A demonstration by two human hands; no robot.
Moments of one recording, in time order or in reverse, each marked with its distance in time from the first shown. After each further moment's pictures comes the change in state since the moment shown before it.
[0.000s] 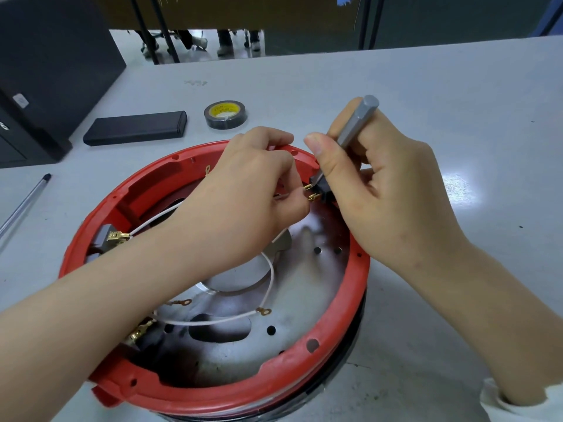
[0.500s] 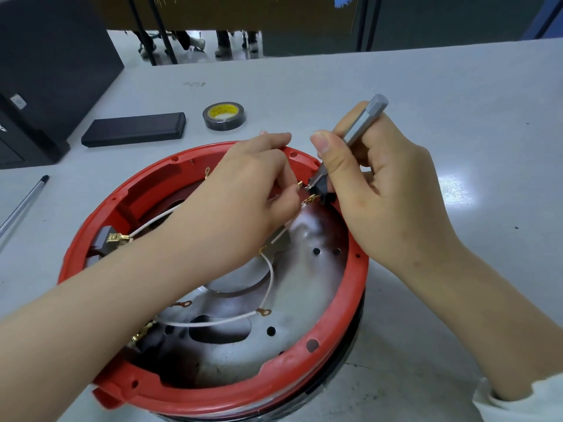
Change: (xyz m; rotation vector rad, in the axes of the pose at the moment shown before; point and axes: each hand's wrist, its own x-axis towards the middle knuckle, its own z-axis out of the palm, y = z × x) left_hand -0.004 0.000 -0.003 -0.069 -0.040 -0.045; right_hand -0.001 0.003 0.003 0.069 0.028 0.055
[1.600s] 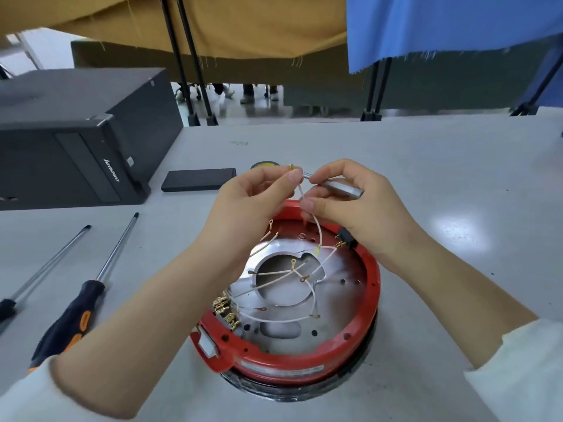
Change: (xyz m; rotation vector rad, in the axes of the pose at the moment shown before) left_hand -0.017 0.008 -0.057 -0.988 0.290 -0.376; right_hand 0.039 -0.055 0.001 0.567 -0.312 0.386
